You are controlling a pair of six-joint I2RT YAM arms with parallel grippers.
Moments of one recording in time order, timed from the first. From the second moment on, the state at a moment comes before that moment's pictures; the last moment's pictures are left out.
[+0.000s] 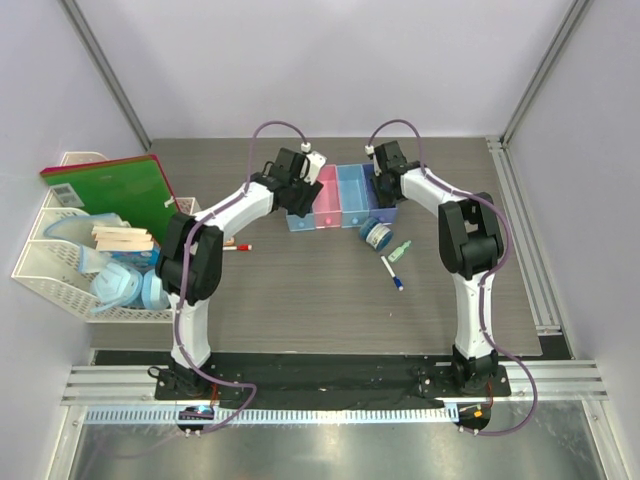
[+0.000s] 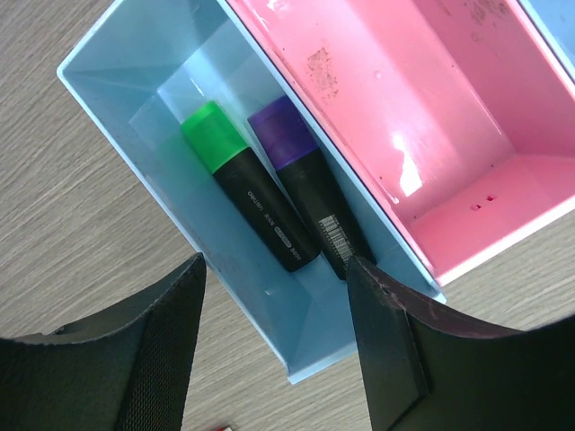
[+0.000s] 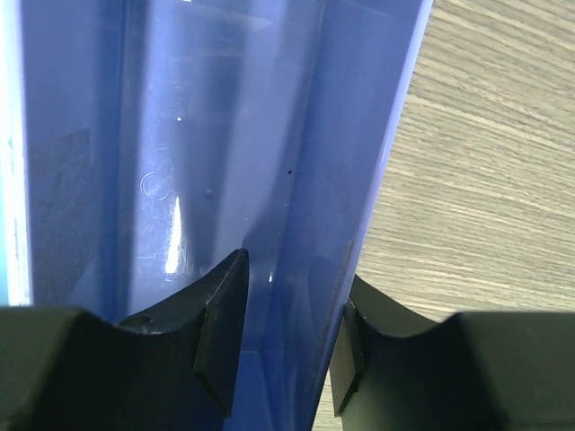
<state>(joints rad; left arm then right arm) -0.49 2.01 1.57 -0.40 -0.06 0.19 0.32 2.18 1.68 -0.49 0.17 -0.06</state>
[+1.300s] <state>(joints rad) -0.51 1.68 1.42 -0.49 -0.06 0.28 0.35 1.55 1.19 -0.55 -0.03 -0.23</state>
